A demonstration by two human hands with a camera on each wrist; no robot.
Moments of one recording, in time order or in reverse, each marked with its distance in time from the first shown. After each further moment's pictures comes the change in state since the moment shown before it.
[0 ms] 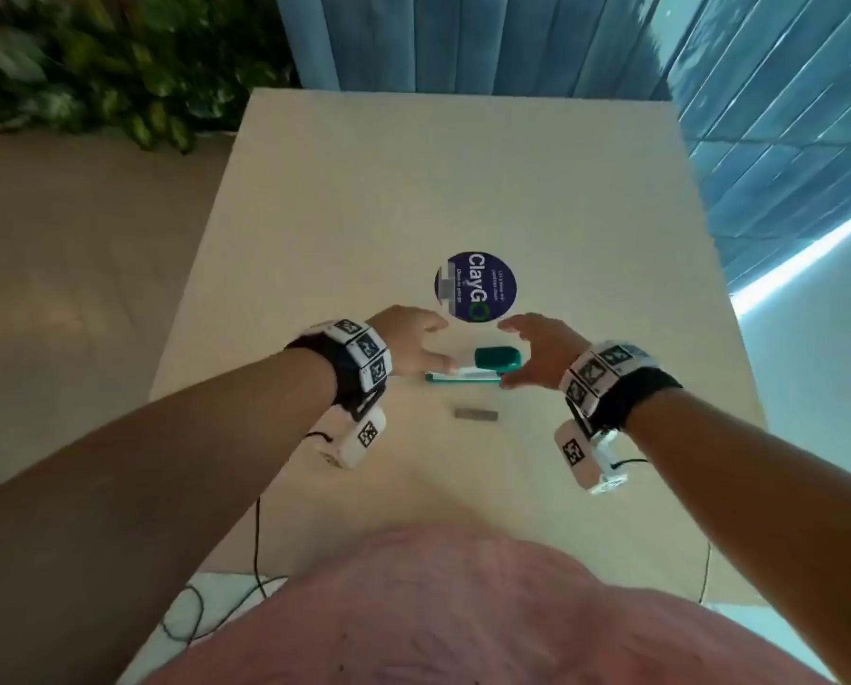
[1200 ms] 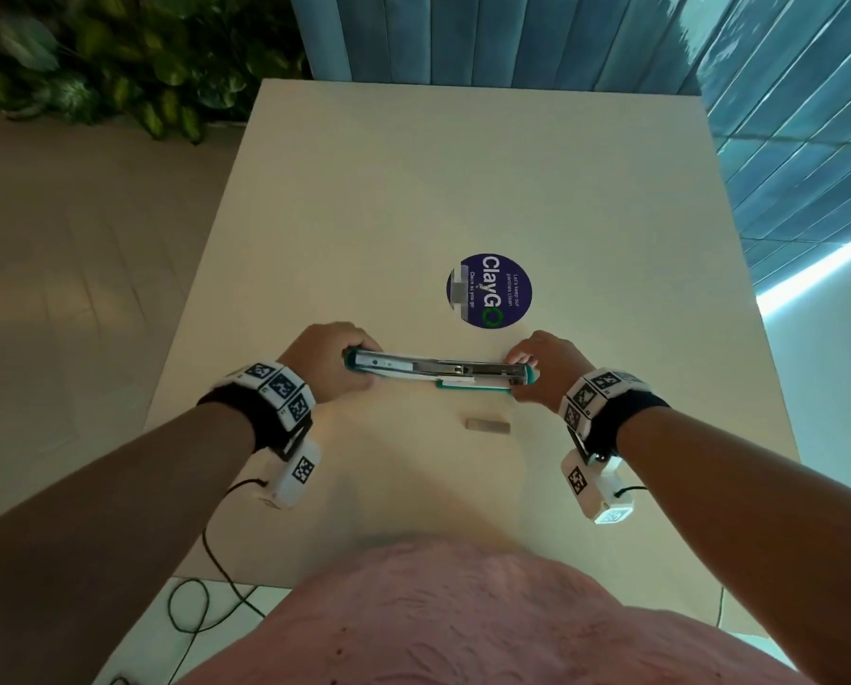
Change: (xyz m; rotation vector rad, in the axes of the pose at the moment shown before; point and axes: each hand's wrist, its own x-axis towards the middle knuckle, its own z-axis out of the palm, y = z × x) left_hand -0.033 -0.092 0.003 -0.105 0.267 0.032; right_hand 0.015 0.010 0.022 0.030 0.084 -0.026
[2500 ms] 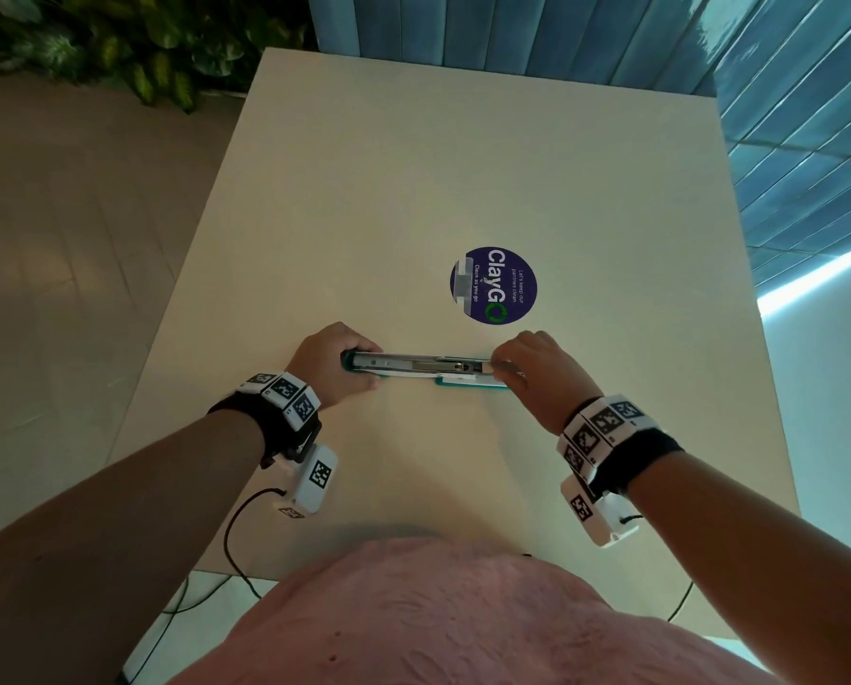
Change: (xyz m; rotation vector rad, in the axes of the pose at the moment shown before) left_hand -0.003 -0.014 0.032 -0.155 0.084 -0.150; right_hand -0.021 -0.024 0.005 -0.081 0.083 -0.195
